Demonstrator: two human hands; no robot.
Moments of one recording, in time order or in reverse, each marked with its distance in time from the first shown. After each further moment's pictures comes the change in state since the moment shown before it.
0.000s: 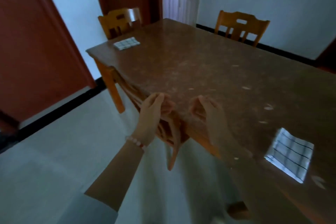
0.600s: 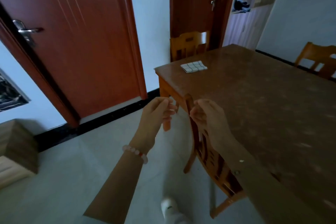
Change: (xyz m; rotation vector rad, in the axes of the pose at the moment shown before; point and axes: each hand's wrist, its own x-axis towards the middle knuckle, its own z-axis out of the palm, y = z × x) left_hand 0.094 0.081 -0.234 0.108 0.237 0.109; right_hand 0.071 0.048 0.269 -0.107 -0.367 0.005
